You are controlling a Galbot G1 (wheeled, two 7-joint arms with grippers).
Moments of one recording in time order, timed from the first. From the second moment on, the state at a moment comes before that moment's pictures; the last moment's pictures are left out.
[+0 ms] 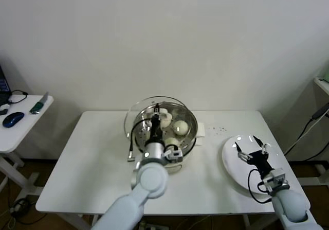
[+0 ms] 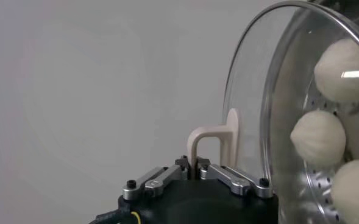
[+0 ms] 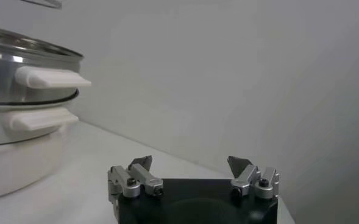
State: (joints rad) left arm 0.84 -1.36 0.17 -1.82 1.47 0.74 0.29; right arm -1.26 1.07 0.59 1.57 0.20 0.08 -0.19
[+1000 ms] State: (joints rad) left arm 0.76 -1.42 0.24 -1.63 1.46 0.74 0.26; right arm -1.27 1.07 0.62 1.57 0.20 0.09 -0.20
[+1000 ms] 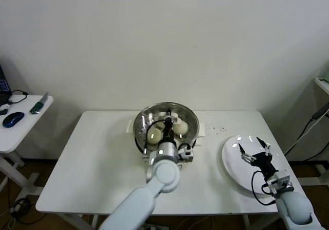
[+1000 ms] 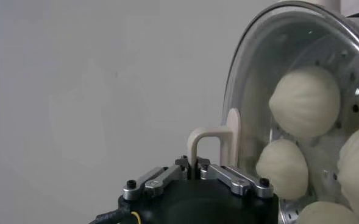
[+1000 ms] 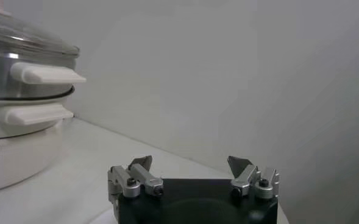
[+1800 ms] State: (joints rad) left arm 0.76 -1.41 0.23 -1.61 1.43 0.74 0.24; right arm -1.29 1.07 0.63 1.57 0.20 0.10 -0.22
